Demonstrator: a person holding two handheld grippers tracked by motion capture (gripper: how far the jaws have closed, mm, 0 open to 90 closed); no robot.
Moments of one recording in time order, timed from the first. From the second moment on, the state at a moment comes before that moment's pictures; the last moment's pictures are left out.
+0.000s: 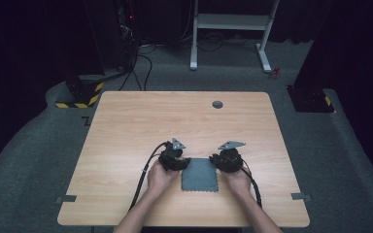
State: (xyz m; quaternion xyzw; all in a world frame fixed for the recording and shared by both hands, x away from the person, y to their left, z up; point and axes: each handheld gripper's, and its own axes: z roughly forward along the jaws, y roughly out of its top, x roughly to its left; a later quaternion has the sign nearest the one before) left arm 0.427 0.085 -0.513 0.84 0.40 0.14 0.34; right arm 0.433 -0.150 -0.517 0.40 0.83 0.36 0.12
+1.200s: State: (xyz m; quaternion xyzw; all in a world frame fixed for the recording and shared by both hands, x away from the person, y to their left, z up) left arm 0.466 0.091 -0.517 0.83 0.39 0.17 0.35; right arm 0.476 -0.126 -0.513 0.41 0.83 0.33 0.17
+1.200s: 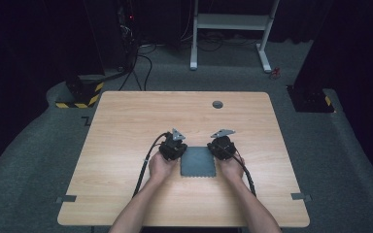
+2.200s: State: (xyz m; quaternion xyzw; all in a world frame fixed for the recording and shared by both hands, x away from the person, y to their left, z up) left arm 0.427 0.119 -0.511 0.81 0.41 0.17 0.37; right arm 0.435 -0.149 -0.511 0.39 0.83 0.37 0.15
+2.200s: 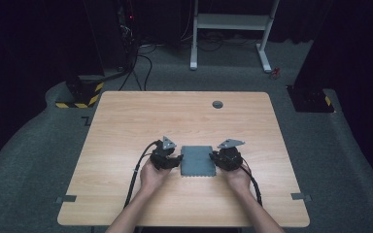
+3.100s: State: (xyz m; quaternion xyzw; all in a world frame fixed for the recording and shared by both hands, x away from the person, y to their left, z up) left arm 0.394 0.161 -0.488 0.77 0.43 0.17 0.44; right arm 0.413 -0.185 -0.494 0.41 0.80 0.42 0.15
